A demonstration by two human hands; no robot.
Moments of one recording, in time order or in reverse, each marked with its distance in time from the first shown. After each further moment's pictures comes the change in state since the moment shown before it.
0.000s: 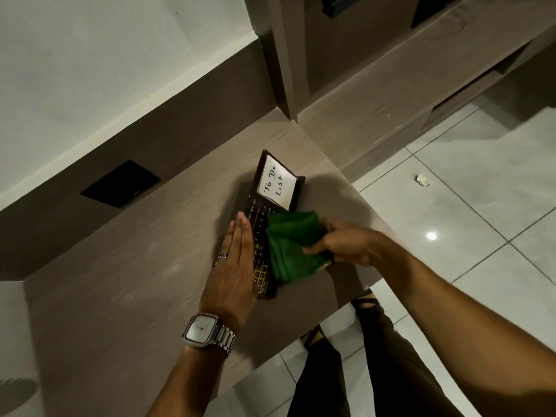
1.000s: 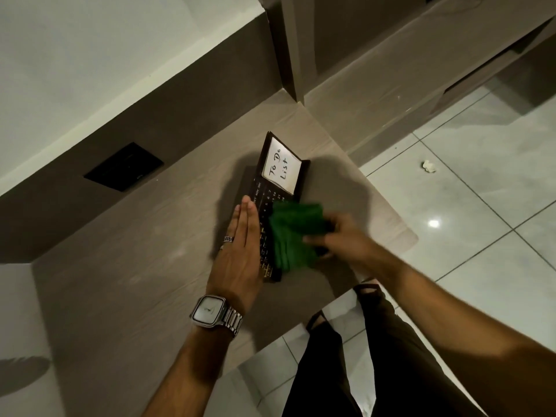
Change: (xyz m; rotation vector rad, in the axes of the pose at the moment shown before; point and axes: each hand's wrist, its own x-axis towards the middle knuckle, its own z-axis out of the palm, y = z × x) left_hand 0.002 -0.002 0.001 0.038 -0.017 -0.004; right_hand 0.007 0.045 0.016 -0.126 0.242 -0.232
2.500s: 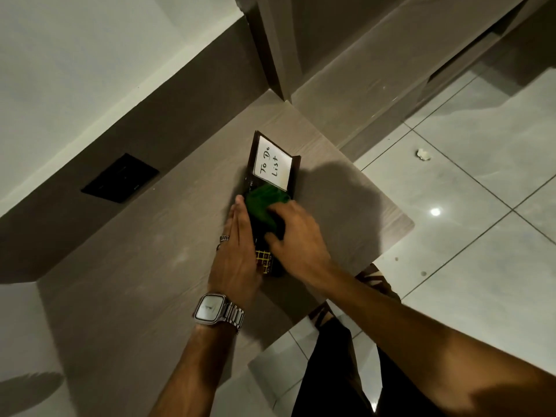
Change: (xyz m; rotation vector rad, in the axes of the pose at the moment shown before) left_hand -0.003 0.001 -0.002 -0.151 0.098 0.021; right_hand -0.021 -0.028 0.091 -0.633 0.397 -0.465
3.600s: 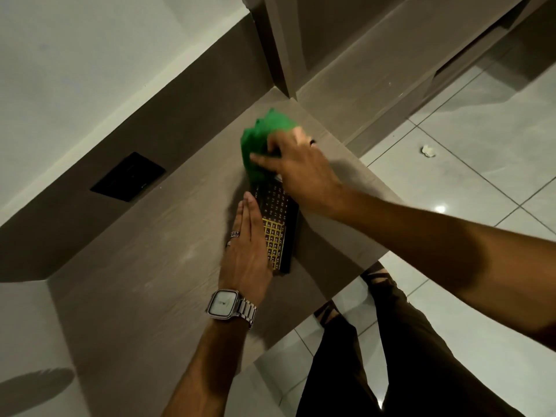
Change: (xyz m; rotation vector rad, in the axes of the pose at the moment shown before) left_hand 0.001 0.000 0.005 0.130 -0.021 -0.026; right_hand 0.091 -0.007 -0.046 -0.552 0.018 -0.510
